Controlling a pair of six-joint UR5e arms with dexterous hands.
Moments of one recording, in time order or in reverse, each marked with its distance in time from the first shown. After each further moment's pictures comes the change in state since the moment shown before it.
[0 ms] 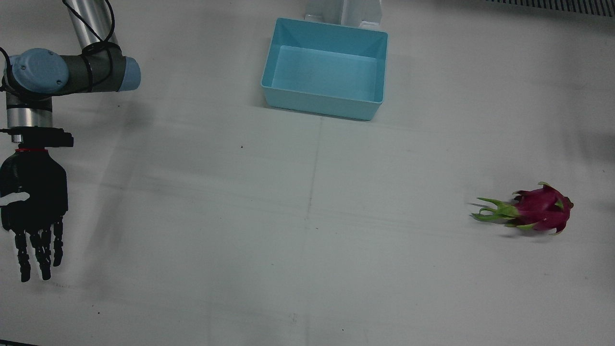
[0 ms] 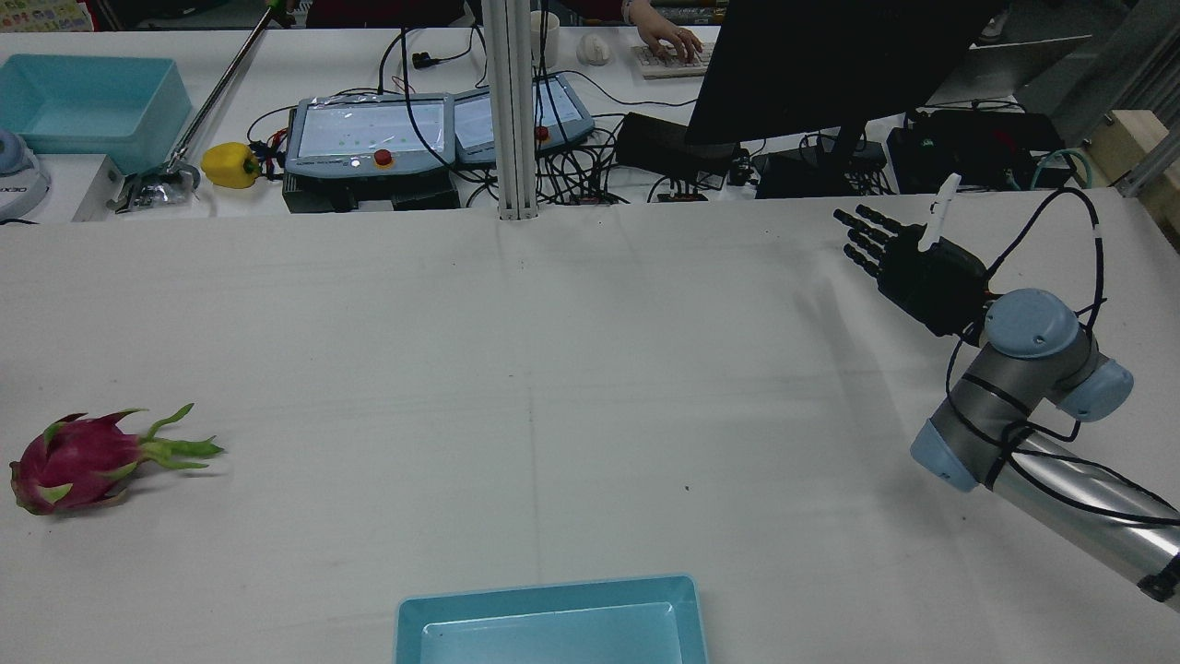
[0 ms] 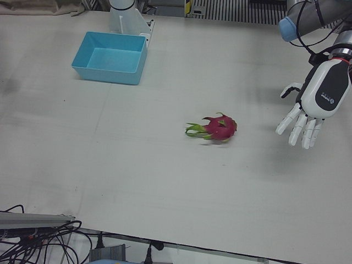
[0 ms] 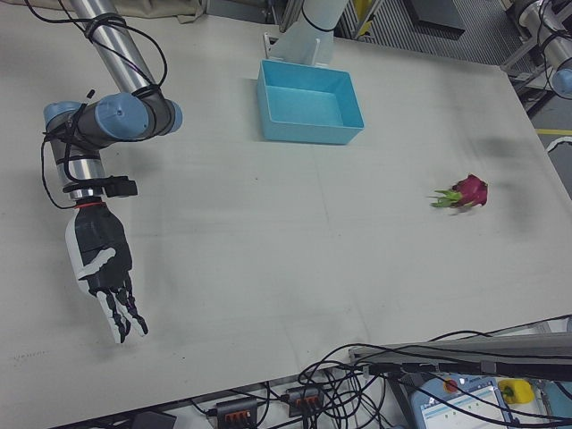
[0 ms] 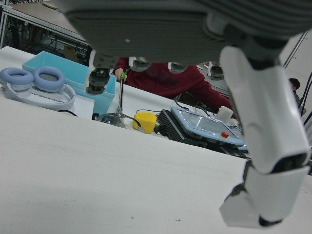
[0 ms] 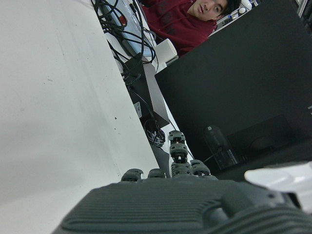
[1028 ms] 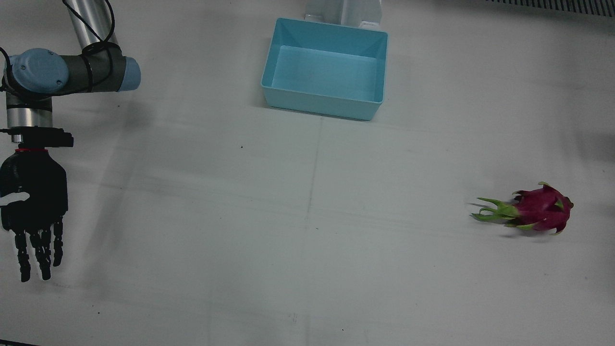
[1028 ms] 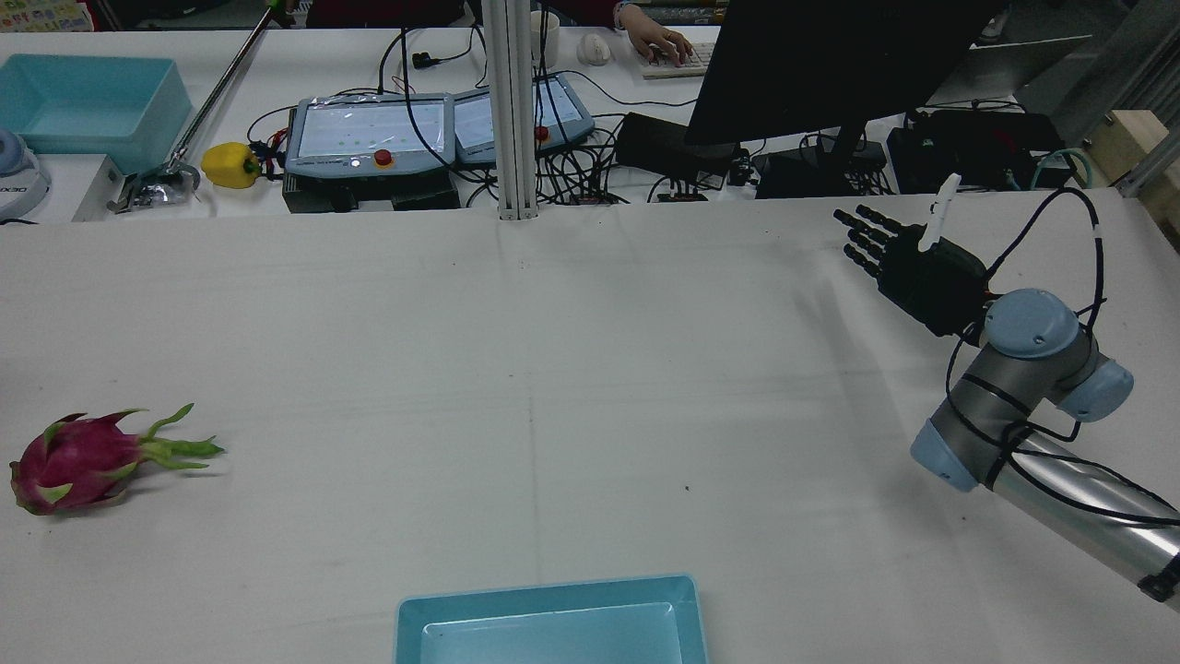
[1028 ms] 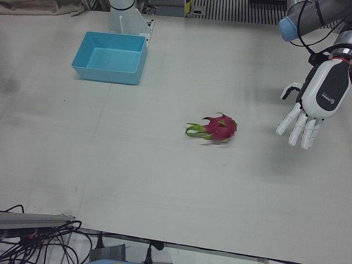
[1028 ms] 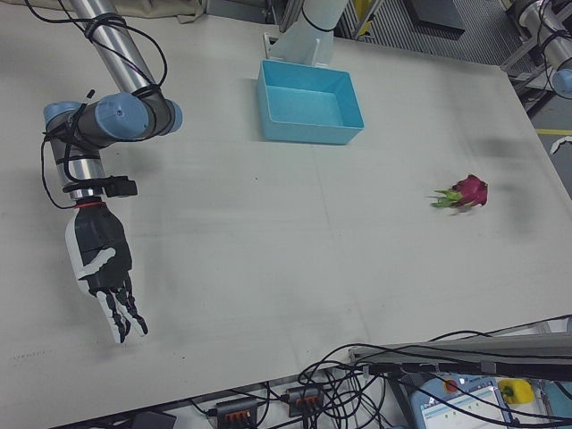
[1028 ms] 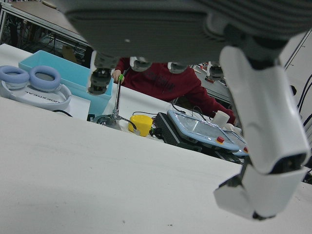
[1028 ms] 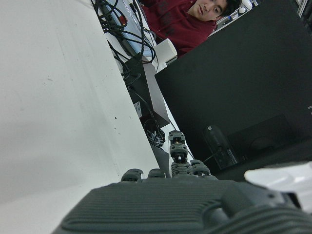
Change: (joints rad) left arm -0.001 -0.001 0.000 -0.018 -0.004 -0.042; right arm 0.000 0.000 0.000 -0.001 0.000 0.000
